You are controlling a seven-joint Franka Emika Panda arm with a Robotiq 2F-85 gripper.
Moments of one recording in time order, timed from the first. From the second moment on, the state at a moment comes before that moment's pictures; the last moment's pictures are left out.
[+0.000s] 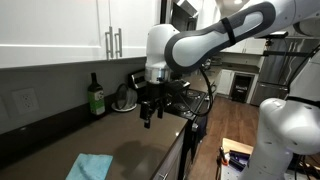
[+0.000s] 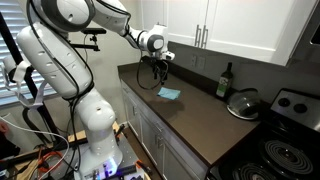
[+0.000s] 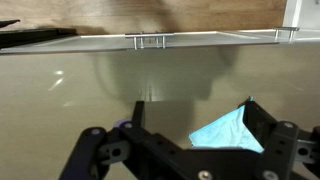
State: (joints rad) arm 0.10 -0.28 0.21 -2.37 0.12 2.12 0.33
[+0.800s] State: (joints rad) arm 0.16 -0.04 0.24 -2.23 0.00 2.15 0.33
